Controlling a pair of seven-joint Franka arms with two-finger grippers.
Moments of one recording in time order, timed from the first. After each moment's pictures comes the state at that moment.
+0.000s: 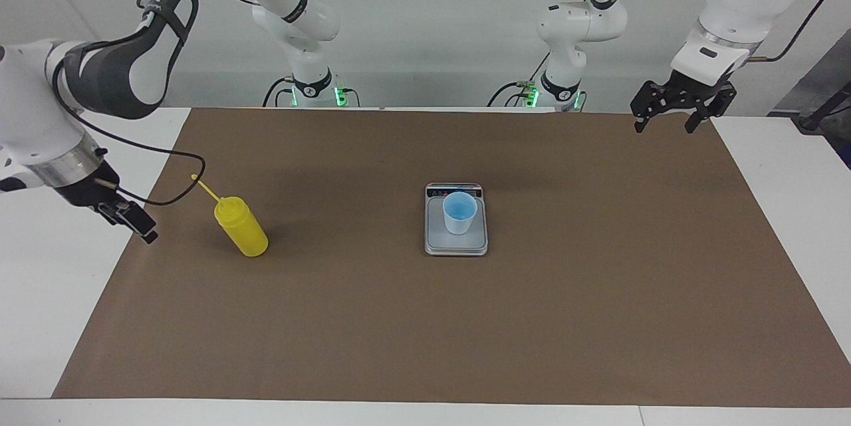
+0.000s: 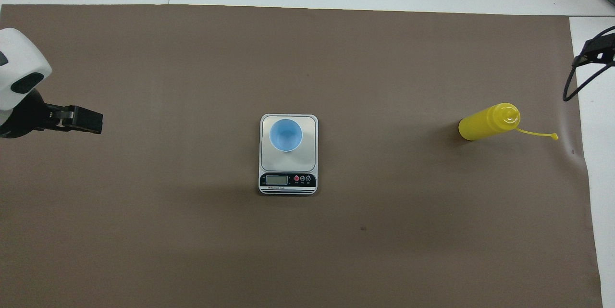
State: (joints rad) left arm 0.02 -0.06 -0.11 -1.62 -0.01 1.57 -0.02; right arm -0.29 0.50 0.06 -1.22 0.05 1.79 0.24
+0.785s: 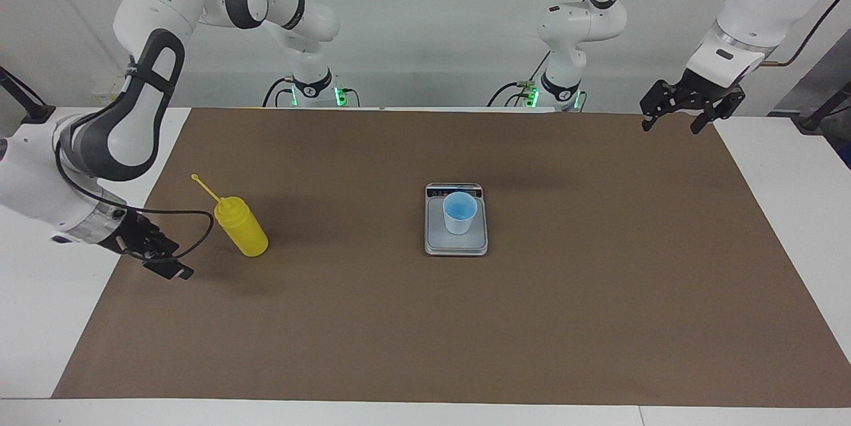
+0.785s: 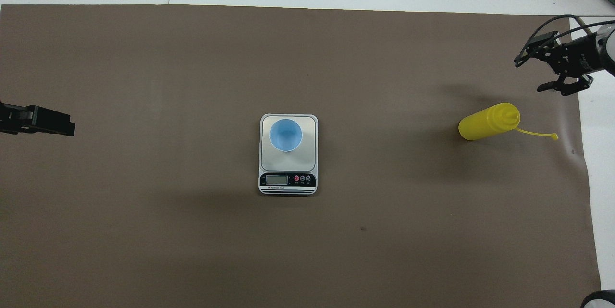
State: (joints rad) left arm 0.07 -0.07 -0.13 -1.64 -0.02 1.55 0.06; right arm -0.32 0.65 0.06 -1.20 0.31 1.70 0.54
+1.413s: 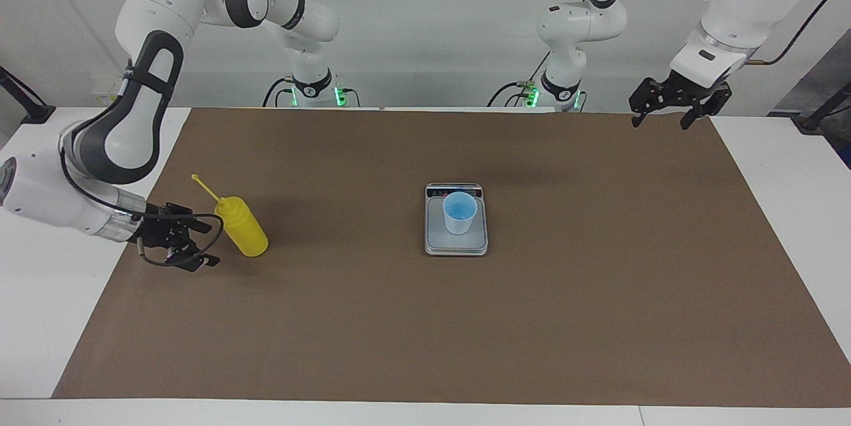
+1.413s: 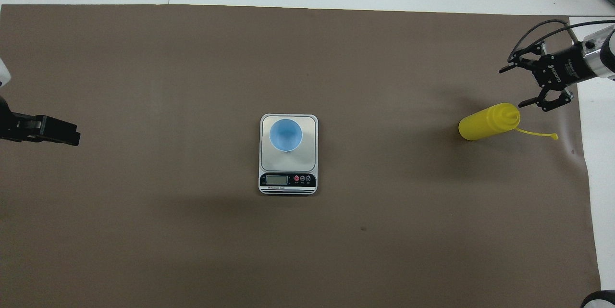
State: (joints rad) left arm 0.04 -0.09 -0.15 -1.68 -0.02 1.54 0.01; right arm -0.33 0.64 0.06 -1.29 0.41 1.60 0.71
